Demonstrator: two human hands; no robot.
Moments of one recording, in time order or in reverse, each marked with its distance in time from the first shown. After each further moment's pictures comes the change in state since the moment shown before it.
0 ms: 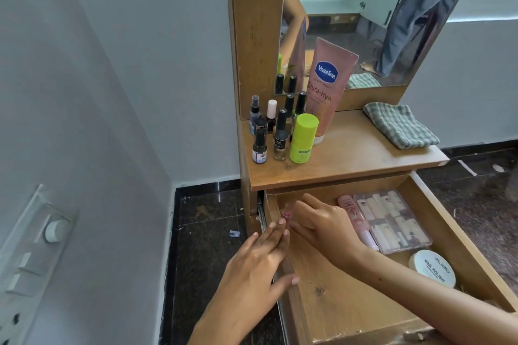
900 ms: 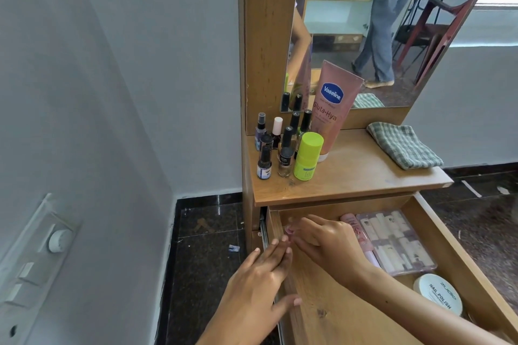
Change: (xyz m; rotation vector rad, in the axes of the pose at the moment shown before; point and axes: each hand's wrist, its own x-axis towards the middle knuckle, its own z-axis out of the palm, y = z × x) left_hand 0.005 -0.003 0.001 0.054 -0.074 0.016; right_hand 0.000 0.008 0.001 0.000 -0.013 0.027
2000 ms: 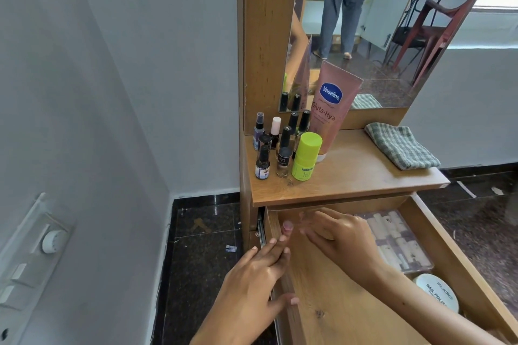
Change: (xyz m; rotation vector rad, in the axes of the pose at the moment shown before) left_hand 0.002 -0.003 -0.005 -0.069 0.025 0.011; right_hand -0.003 0.007 -0.021 0.001 0.063 0.068
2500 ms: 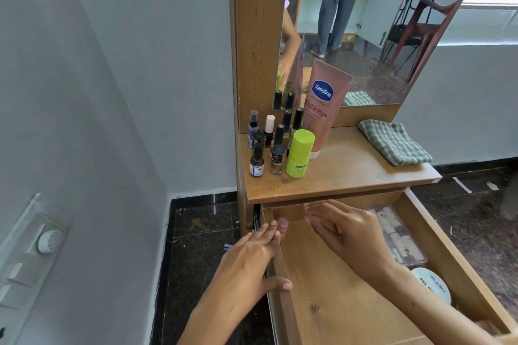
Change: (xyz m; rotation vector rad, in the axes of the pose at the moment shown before) left_hand 0.016 -0.001 -0.013 0.049 -0.020 -0.033; right_hand 0.000 -0.008 -0.024 0.030 0.106 -0.008
